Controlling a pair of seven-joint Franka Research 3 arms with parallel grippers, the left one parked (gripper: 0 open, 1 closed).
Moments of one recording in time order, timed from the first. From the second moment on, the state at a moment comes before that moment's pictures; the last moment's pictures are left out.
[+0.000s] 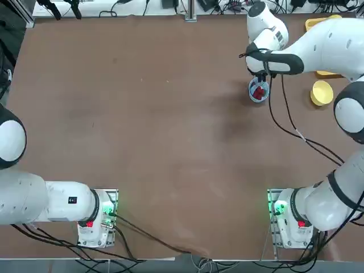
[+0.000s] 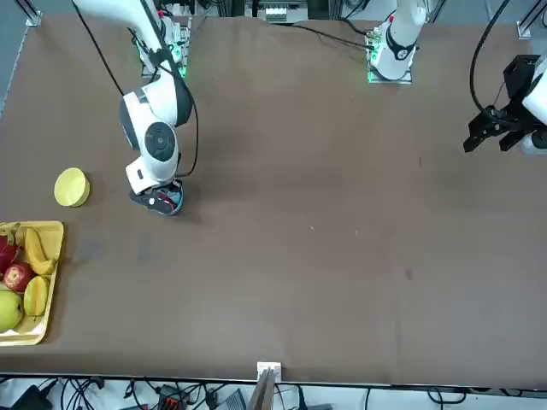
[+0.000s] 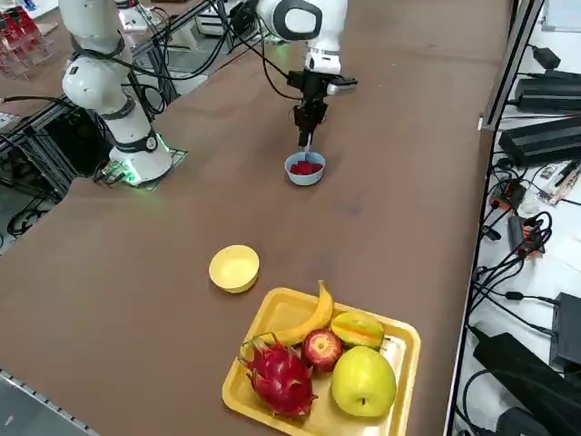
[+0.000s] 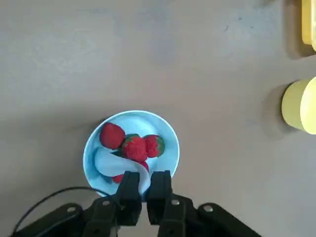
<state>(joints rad) 0.37 0.32 0.02 -1.98 -0.39 2.02 0.82</state>
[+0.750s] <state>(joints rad) 0.45 0.35 0.02 -1.93 -0.44 1.95 0.94</state>
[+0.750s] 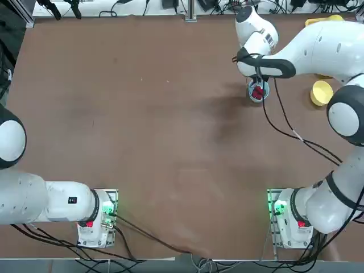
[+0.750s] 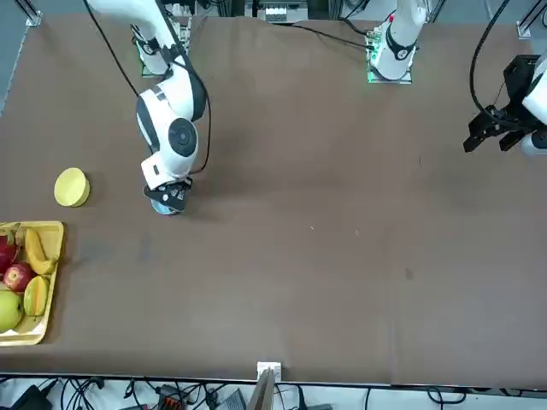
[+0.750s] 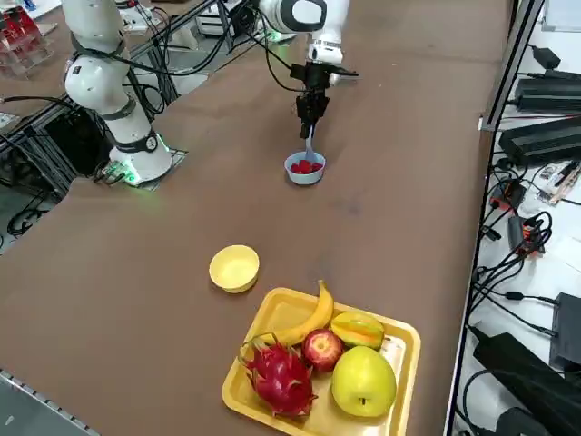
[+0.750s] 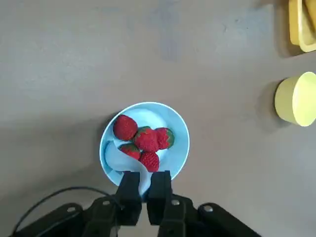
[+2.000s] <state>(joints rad) 0.56 0.45 0.02 -1.84 -0.52 1.80 1.02</state>
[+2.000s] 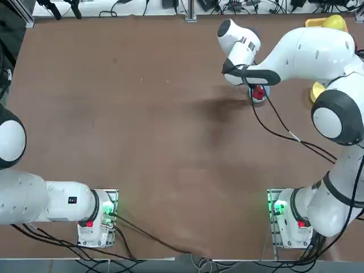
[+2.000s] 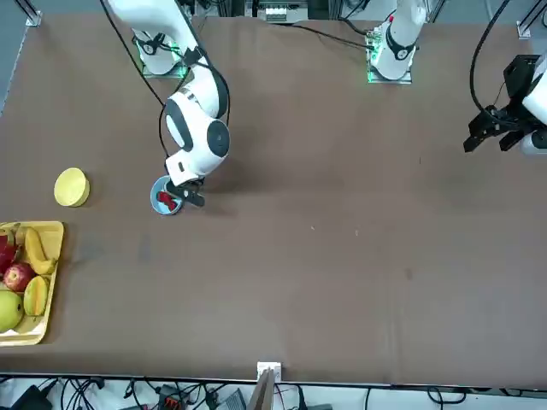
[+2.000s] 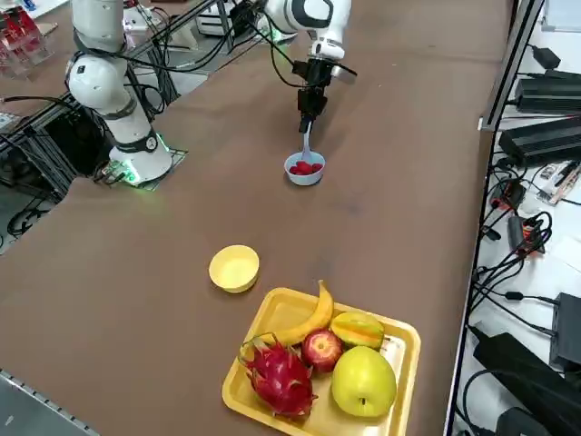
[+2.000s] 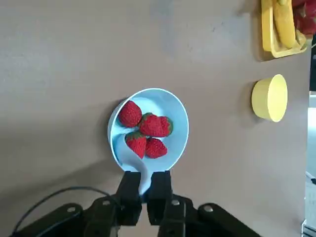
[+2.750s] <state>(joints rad) 0.62 0.49 0.02 -1.84 -0.60 1.75 1.07</state>
